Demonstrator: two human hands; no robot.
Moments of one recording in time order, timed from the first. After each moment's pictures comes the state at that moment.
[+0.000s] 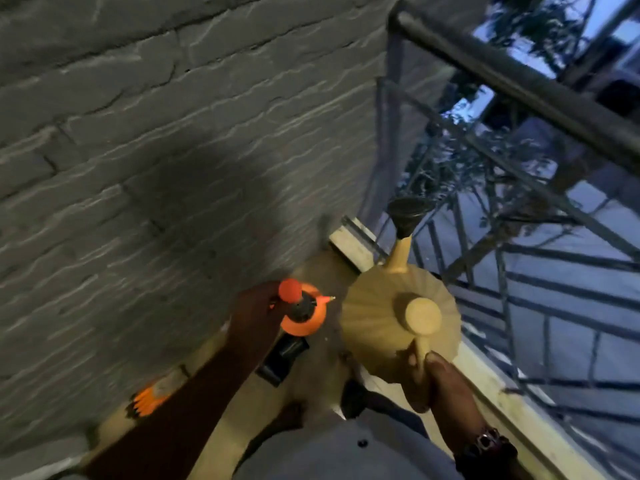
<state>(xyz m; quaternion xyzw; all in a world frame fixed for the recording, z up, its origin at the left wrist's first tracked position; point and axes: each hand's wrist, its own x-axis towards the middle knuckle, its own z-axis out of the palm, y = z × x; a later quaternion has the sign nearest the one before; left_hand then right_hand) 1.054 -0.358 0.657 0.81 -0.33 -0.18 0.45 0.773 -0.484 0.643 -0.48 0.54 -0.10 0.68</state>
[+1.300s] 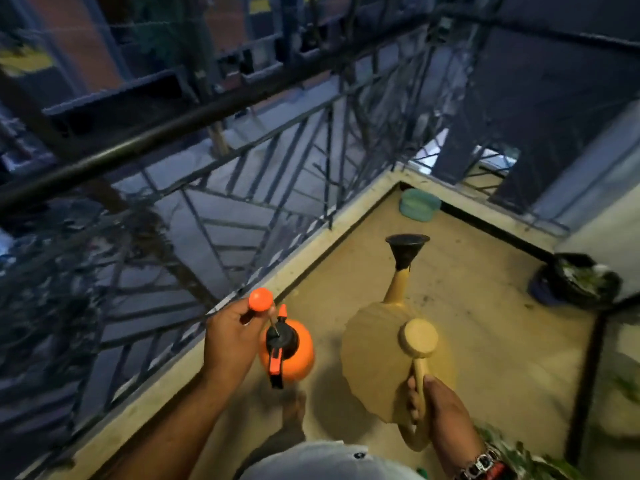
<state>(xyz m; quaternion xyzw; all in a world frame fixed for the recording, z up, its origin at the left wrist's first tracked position) 0.505 -0.431 0.718 0.37 -0.77 -0.47 0.23 0.394 -0.146 0.684 0.13 0.67 -0.64 0.36</state>
